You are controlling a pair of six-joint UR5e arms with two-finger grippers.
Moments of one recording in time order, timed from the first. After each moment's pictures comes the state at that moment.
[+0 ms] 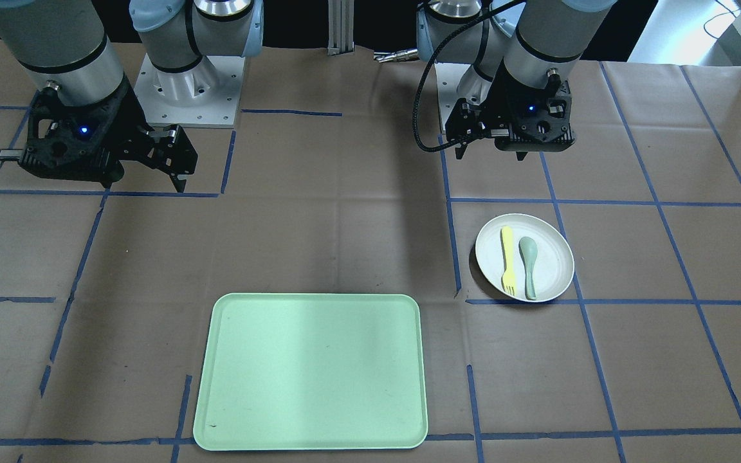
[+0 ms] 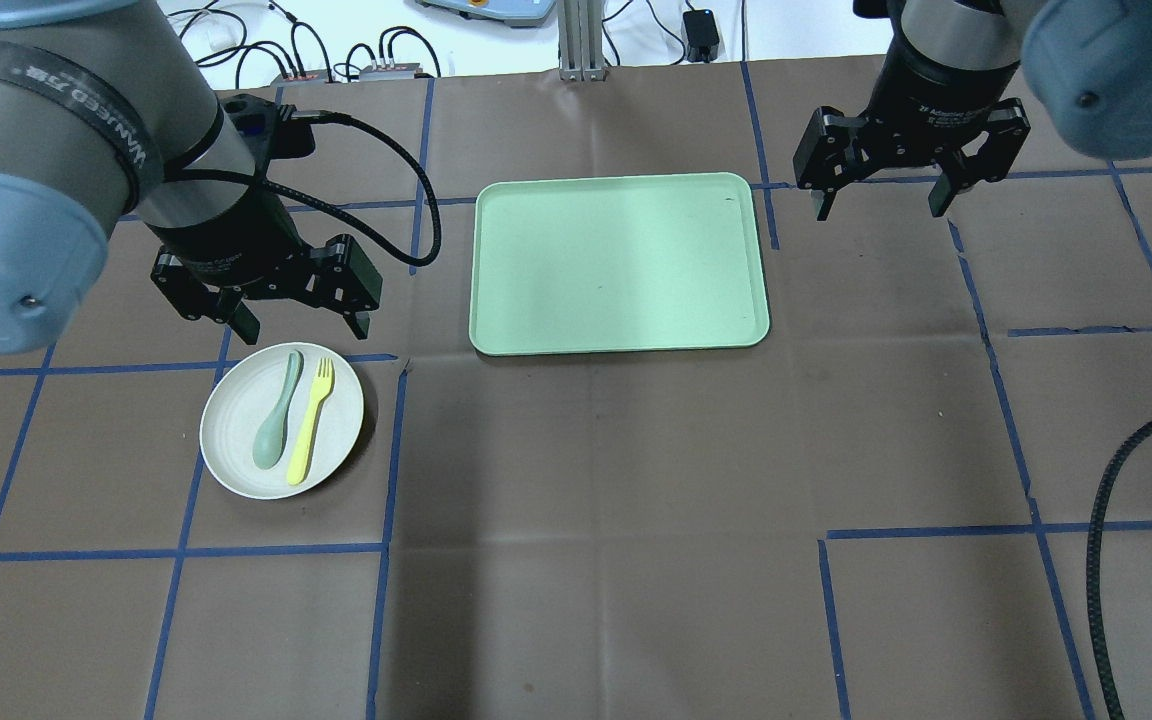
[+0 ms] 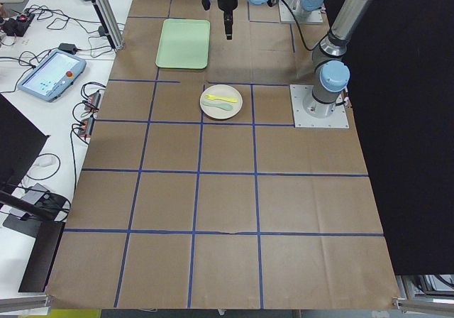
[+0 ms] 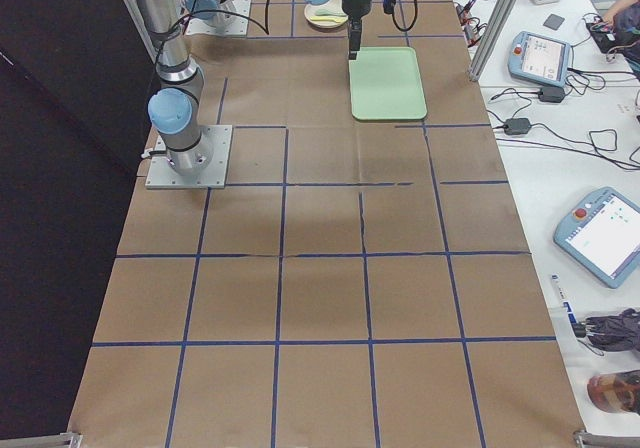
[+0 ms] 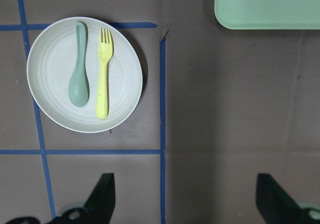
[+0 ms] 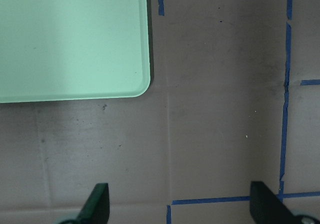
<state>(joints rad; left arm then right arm) -1.60 -1.50 -1.71 -1.58 1.56 -0.04 1.58 -1.51 1.53 -1.59 -1.60 0.05</state>
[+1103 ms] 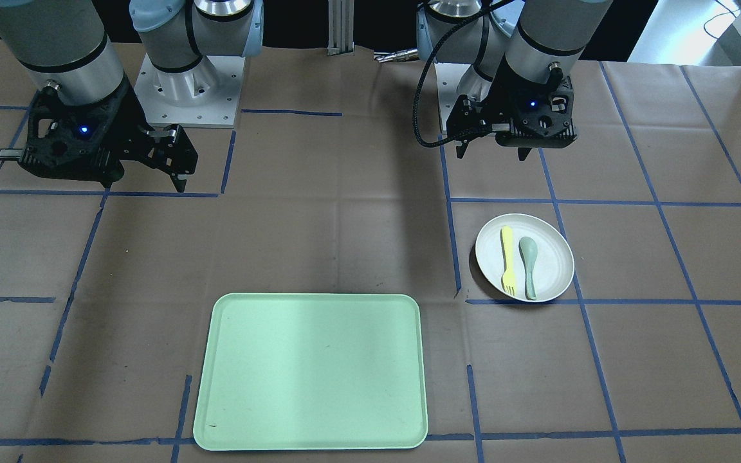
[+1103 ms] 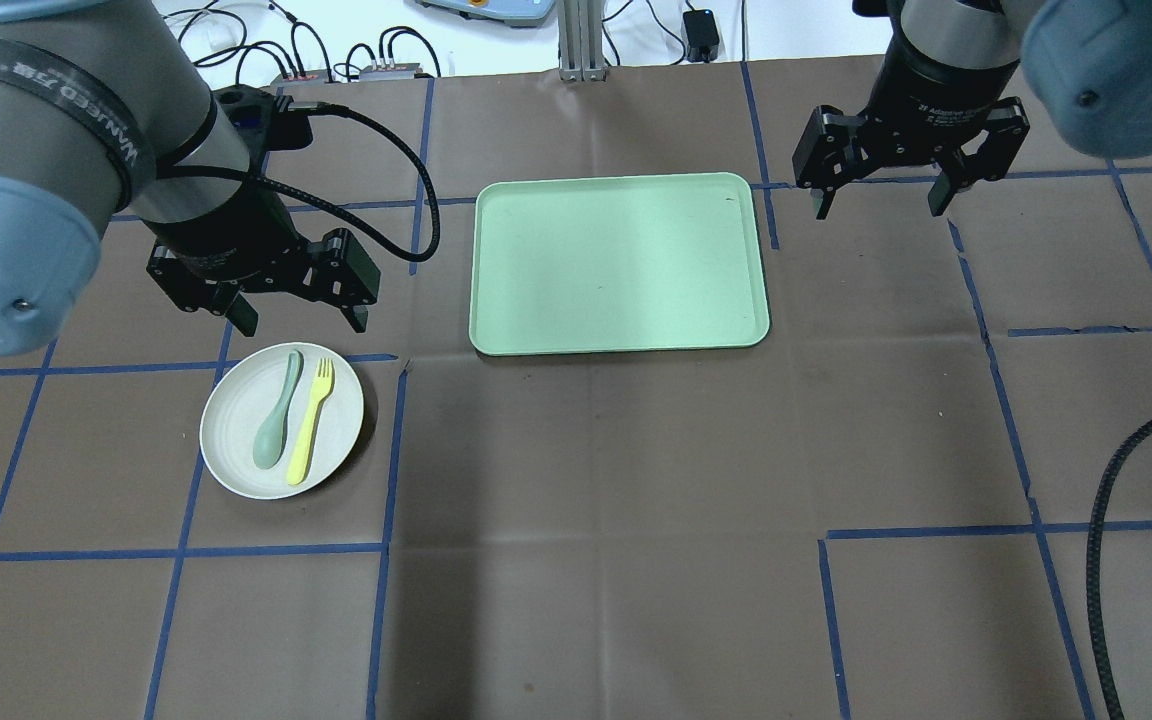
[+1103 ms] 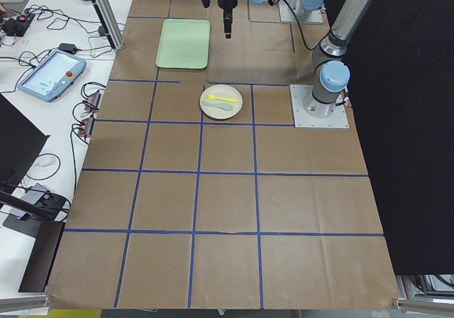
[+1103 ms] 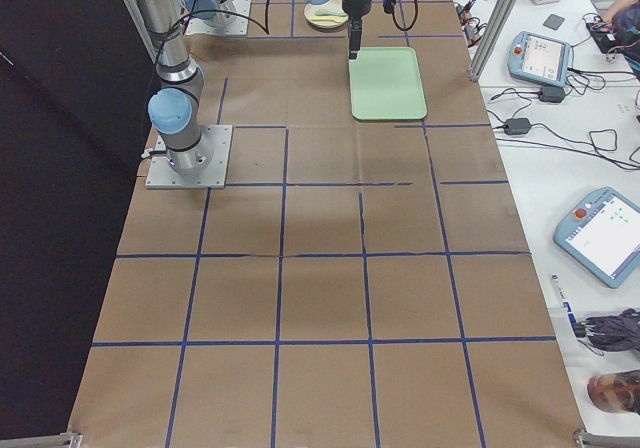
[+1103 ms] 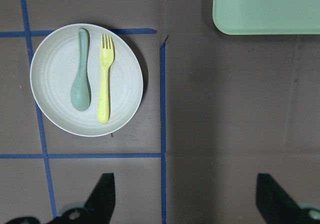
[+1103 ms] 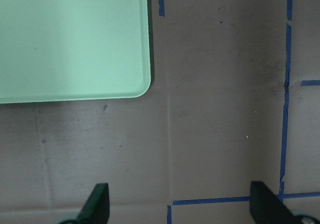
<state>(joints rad) -1.60 -1.50 -1.71 -1.56 1.56 -0.02 1.58 -1.51 1.53 -1.59 -1.60 0.05</state>
